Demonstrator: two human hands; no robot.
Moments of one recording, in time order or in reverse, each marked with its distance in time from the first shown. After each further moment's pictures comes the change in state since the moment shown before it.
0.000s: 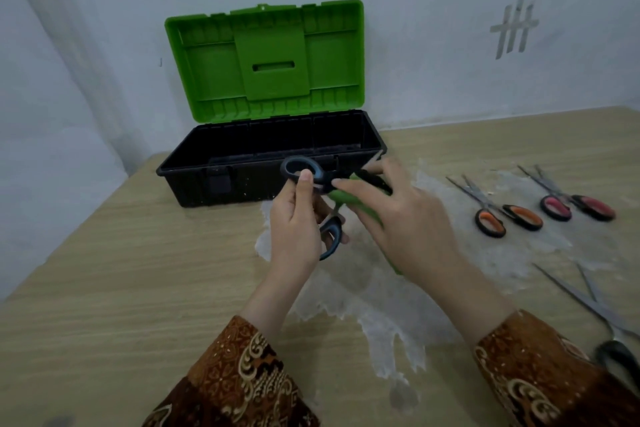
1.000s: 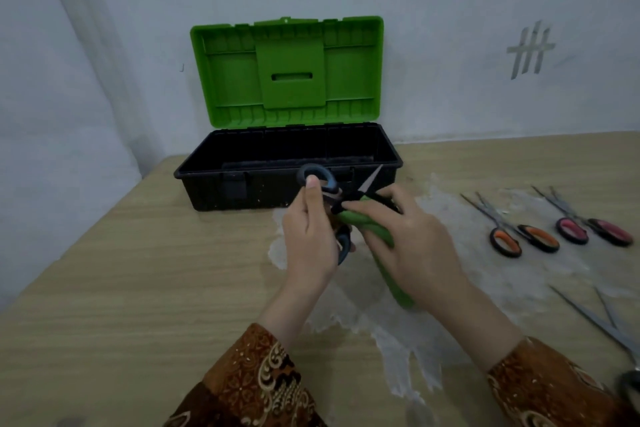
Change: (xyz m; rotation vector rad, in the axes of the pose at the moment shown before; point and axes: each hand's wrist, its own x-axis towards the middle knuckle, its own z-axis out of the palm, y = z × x) left_hand 0.002 -0.006 -0.001 0.145 0.113 0.110; right_hand -0.005 -0.013 0.009 0.157 -0.087 0.083
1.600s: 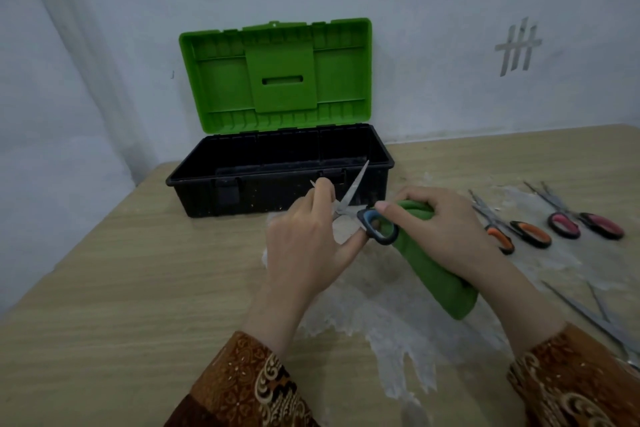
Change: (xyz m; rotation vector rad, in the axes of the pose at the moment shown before) left_hand 0.002 0.010 -0.015 1.013 -0.086 0.687; right_hand 0.011 0.023 -0.037 0.390 -0.124 0.428
